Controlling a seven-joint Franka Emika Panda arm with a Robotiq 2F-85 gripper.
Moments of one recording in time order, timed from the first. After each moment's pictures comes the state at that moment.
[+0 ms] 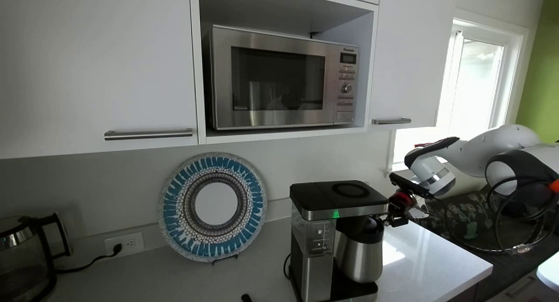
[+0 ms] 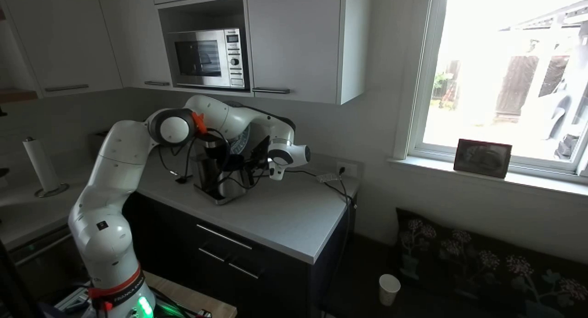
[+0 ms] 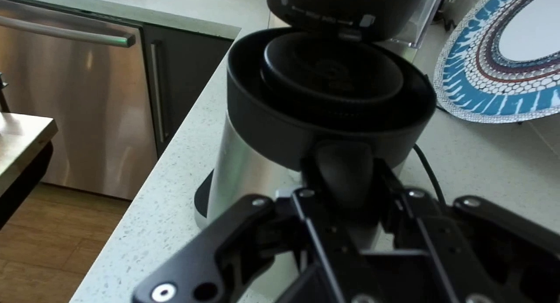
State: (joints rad) arm -0.33 0.51 -0.28 -1.67 1.07 1.29 0.61
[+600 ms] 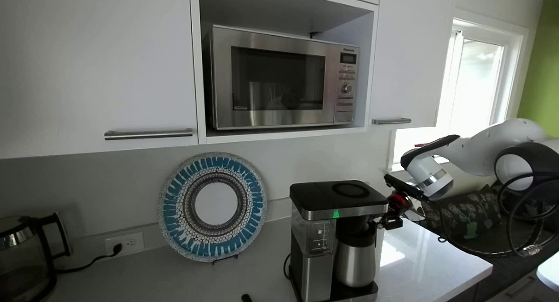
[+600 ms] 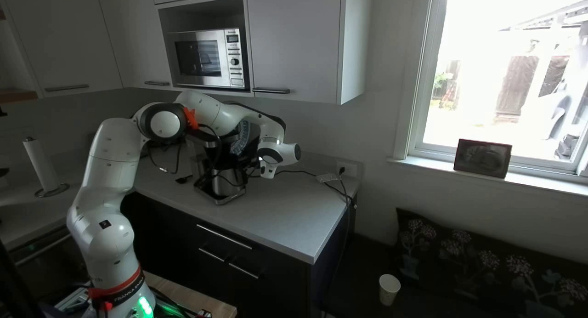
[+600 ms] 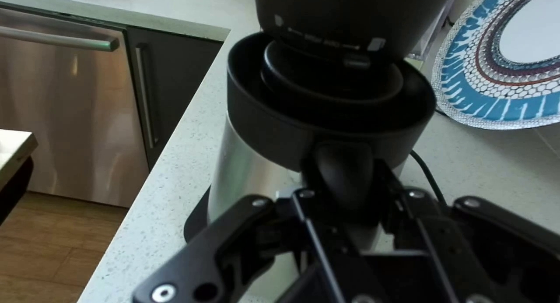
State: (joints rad) arm -0.27 0.42 -0.28 -1.80 1.09 1.39 0.62
